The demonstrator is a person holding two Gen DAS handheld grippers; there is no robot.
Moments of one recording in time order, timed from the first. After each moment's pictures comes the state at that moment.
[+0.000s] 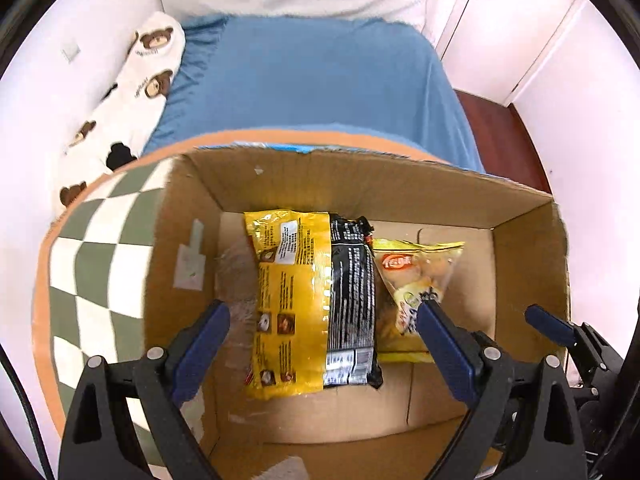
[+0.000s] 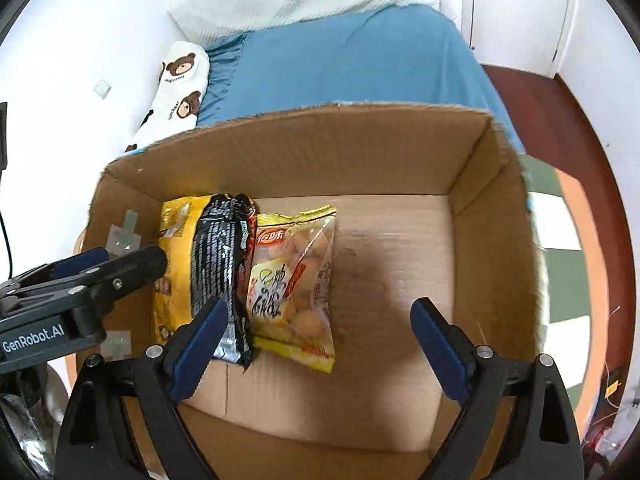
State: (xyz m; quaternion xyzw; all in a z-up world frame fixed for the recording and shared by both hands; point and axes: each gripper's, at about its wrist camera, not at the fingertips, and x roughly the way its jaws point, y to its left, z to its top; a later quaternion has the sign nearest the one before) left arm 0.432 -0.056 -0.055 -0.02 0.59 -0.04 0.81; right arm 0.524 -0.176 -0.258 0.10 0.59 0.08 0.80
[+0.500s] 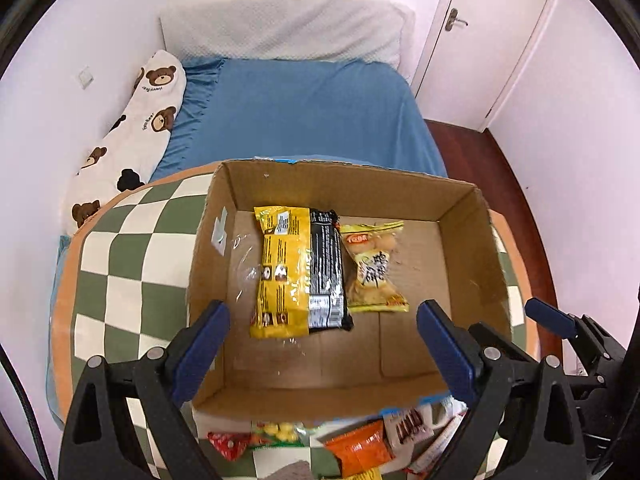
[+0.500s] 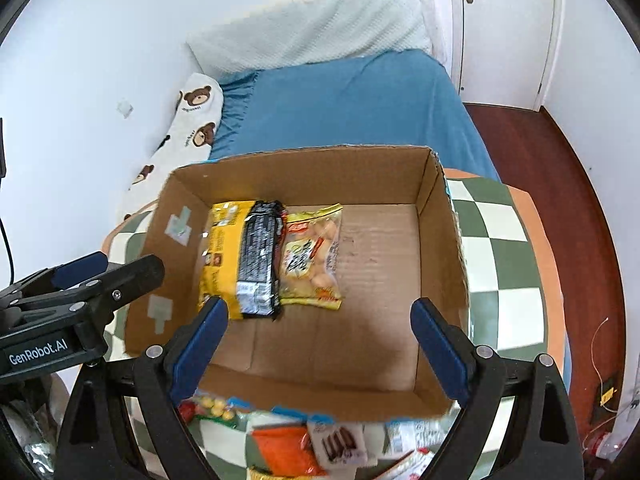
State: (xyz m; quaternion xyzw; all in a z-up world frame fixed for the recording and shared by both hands) left arm 0.351 -0.040 0.012 -0.02 0.53 -0.06 0.85; right arm 0.431 -0.177 -0.161 0.09 0.52 0.08 0.84
